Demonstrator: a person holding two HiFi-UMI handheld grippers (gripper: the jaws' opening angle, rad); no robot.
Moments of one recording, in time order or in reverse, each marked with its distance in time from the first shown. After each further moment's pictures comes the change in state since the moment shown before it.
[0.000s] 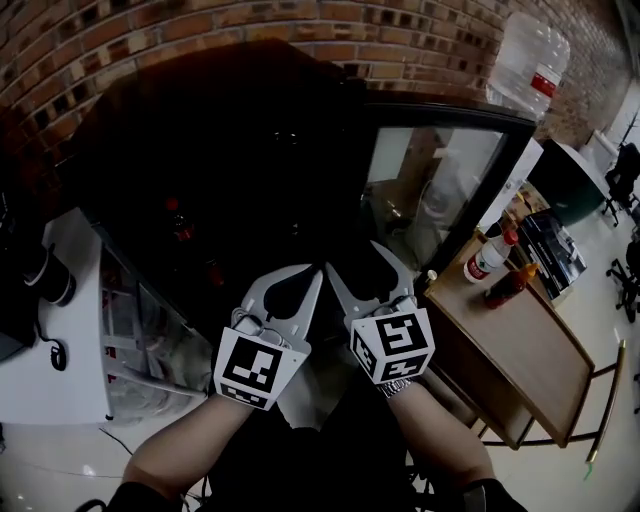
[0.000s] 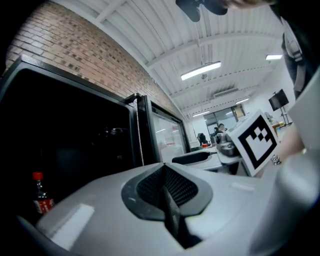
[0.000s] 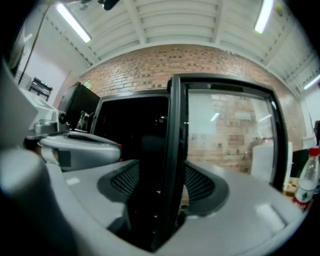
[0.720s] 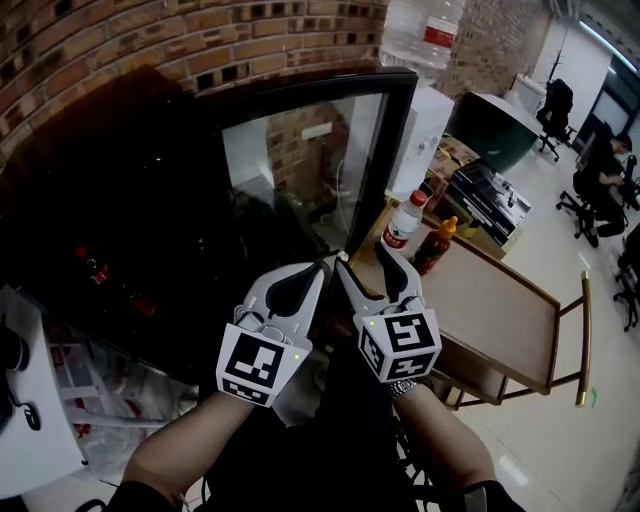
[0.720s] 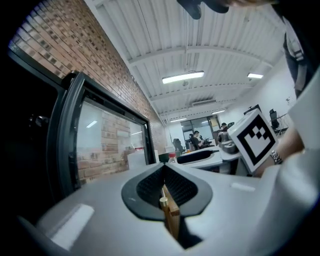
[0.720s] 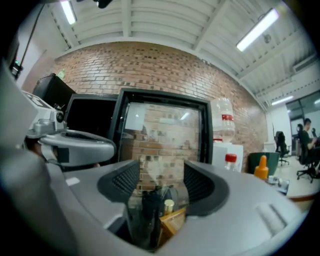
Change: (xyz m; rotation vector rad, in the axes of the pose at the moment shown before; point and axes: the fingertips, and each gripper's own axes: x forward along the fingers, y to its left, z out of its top) left arm 0.090 -0.131 0.031 -0.025 -0.060 -0.293; right arm -0.127 -0.143 -0.017 0.015 0.070 -0.351
